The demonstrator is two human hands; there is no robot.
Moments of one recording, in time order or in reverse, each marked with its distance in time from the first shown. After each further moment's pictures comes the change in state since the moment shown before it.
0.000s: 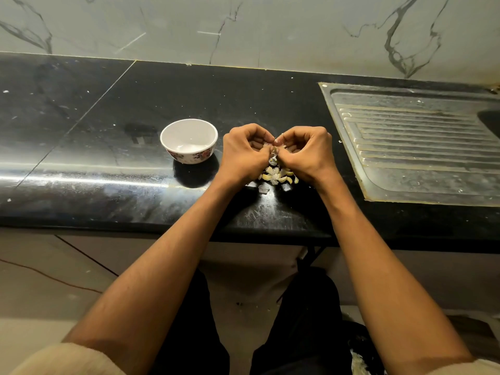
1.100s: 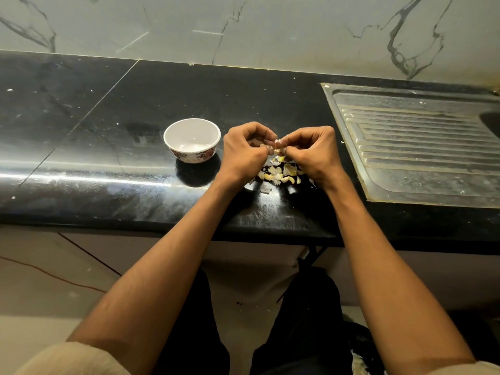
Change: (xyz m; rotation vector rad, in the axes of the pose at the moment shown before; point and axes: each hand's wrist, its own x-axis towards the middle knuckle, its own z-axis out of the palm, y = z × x) left_hand -0.002 0.004 -0.006 -0.076 0.011 -0.021; right_hand -0.003 -0.003 -0.008 0.186 -0.054 0.021
